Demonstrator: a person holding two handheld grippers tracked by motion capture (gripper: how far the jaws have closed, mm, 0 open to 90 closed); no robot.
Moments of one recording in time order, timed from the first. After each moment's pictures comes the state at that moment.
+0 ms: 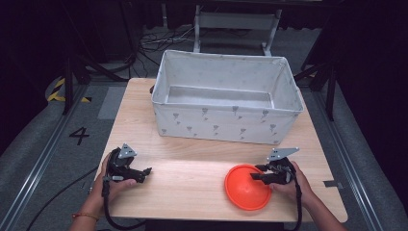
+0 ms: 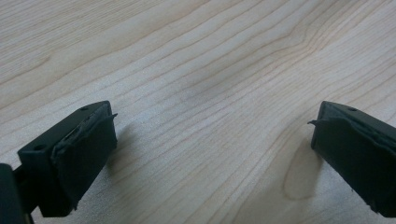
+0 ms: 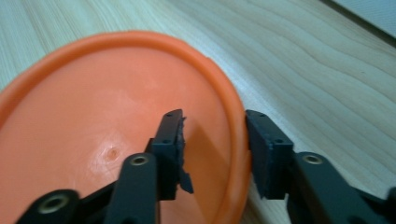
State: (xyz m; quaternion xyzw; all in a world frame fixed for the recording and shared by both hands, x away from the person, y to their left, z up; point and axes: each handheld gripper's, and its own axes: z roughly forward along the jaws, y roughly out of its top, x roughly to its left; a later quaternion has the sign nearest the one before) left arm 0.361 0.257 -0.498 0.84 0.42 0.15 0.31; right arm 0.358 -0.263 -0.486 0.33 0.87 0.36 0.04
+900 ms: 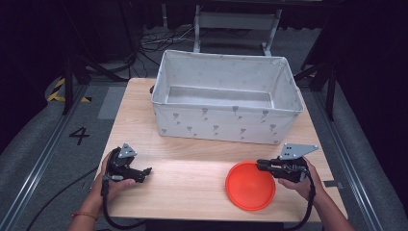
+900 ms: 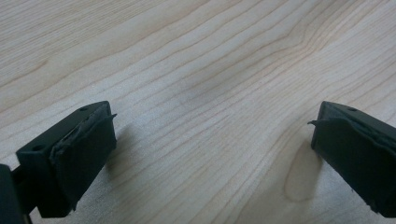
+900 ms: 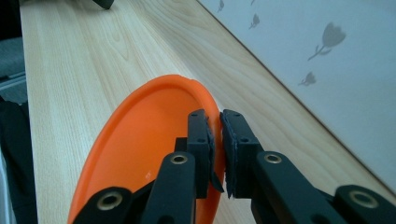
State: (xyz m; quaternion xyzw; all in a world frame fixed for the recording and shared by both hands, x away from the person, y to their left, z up) left arm 0.363 0.257 -0.498 0.84 0.41 0.14 0.32; right arm 0.339 -0.269 -0.423 0.24 0.86 0.43 0.10
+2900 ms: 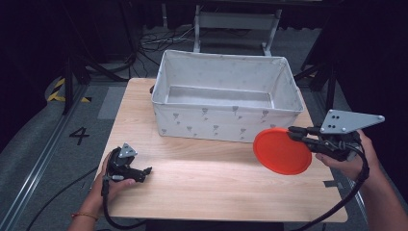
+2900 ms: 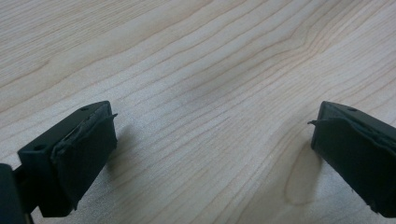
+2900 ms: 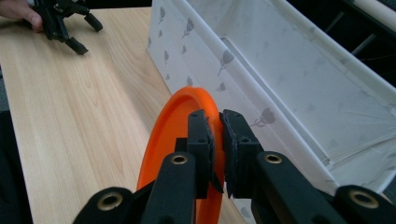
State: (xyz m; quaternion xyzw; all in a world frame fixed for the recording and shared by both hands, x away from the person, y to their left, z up) left arm 0.363 0.256 -0.498 0.84 0.42 0.15 0.31; right arm 0.321 -0.291 -0.258 0.20 0.86 0.40 0.24
